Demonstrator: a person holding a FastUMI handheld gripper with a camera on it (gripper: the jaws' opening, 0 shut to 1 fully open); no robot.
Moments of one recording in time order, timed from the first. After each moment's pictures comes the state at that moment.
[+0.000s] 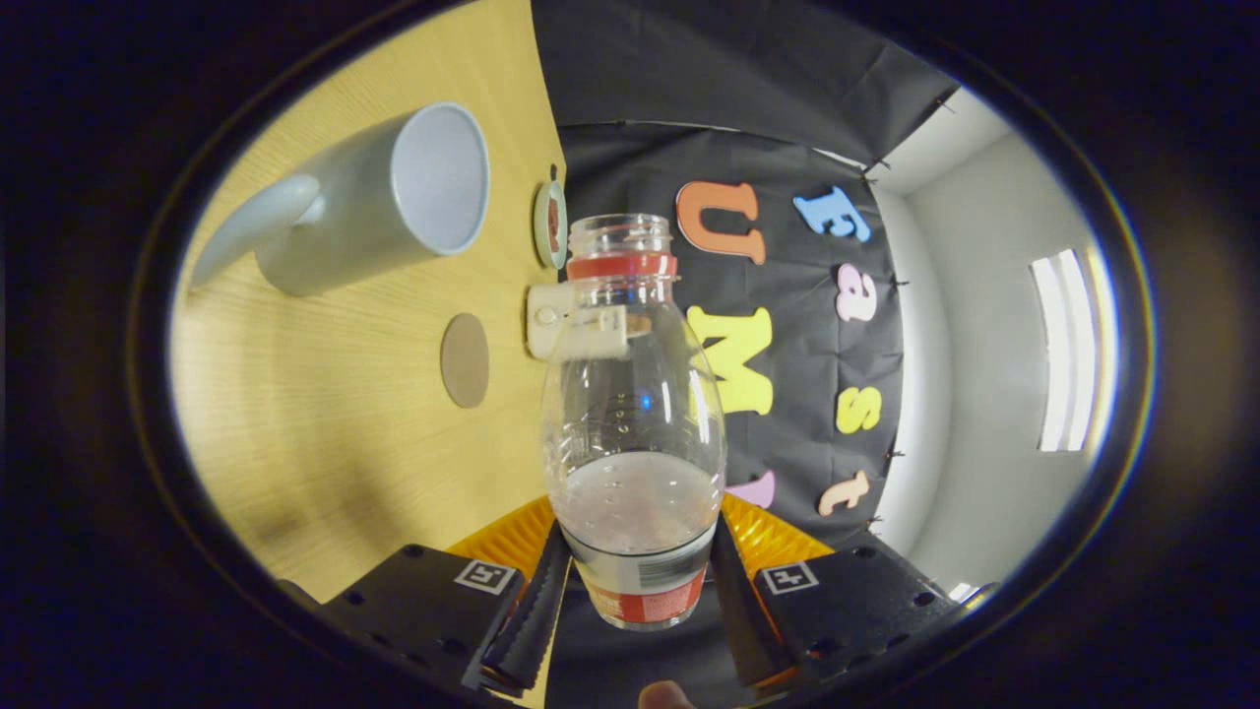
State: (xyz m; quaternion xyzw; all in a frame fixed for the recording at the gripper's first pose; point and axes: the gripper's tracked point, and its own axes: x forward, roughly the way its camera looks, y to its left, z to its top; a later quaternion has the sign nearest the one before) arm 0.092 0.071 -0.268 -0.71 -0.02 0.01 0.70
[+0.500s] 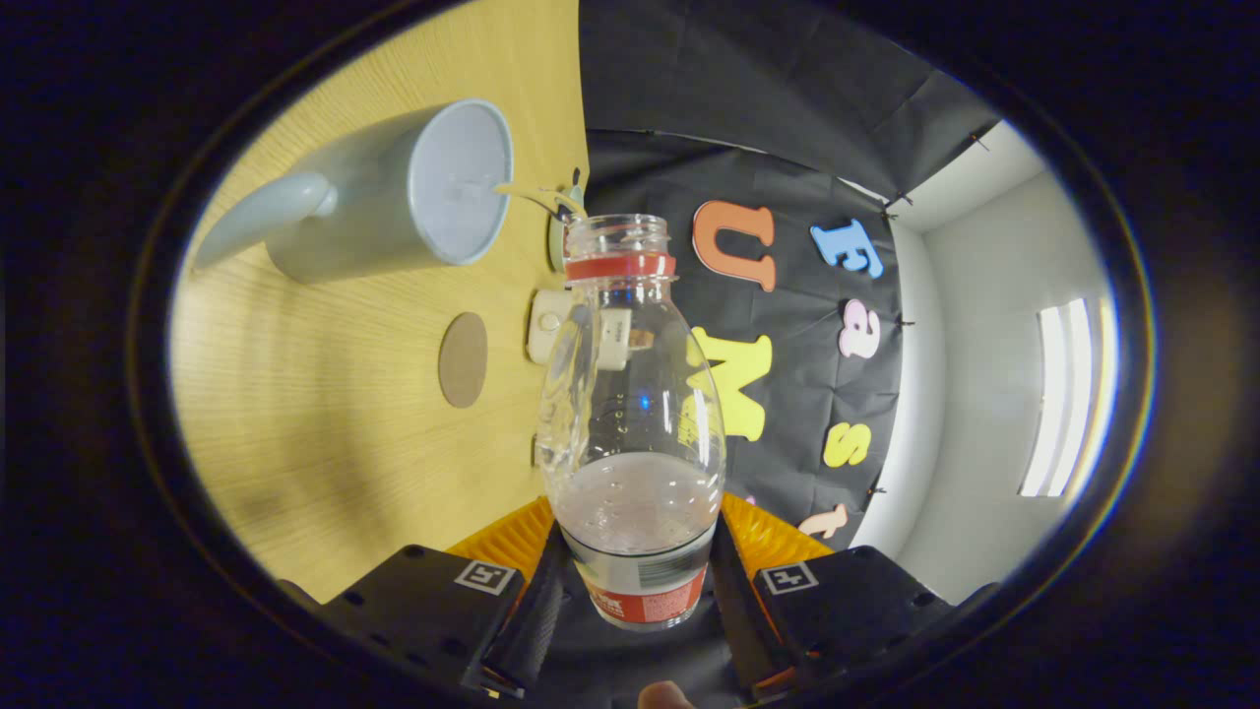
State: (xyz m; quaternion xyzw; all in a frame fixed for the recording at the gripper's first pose) arm 0.091 0.082 -0.260 -0.75 -0.03 0.02 0.66
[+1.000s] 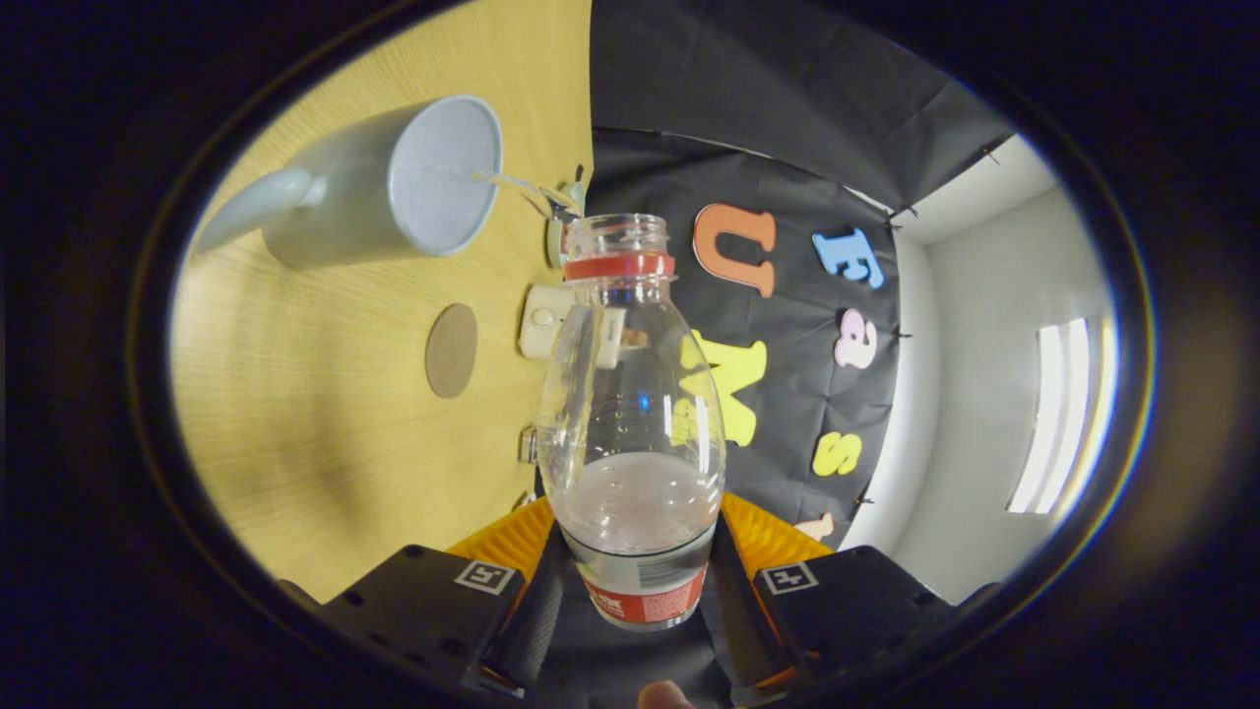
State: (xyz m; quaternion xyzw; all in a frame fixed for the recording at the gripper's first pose) arm 0.098 0.082 -0.246 -0.76 -0.04 0.02 0.64
